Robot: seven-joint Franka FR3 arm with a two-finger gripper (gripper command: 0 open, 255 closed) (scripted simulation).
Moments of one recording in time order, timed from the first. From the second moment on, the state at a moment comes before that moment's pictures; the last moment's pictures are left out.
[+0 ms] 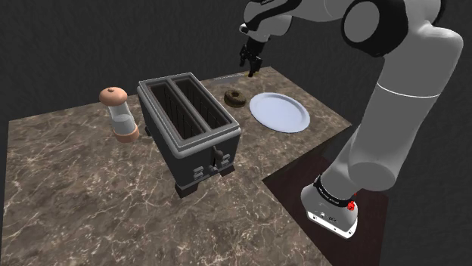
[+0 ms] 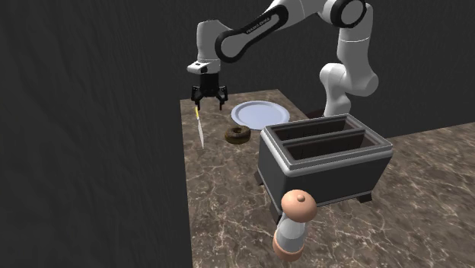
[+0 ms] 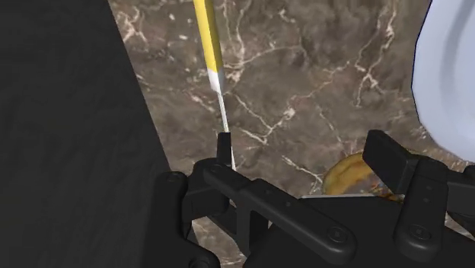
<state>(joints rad) 0.09 0.27 -0.52 -1.87 0.31 2.14 -1.72</state>
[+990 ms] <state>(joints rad) 0.01 0.52 -0.45 -1.69 0.42 2.19 -1.90</state>
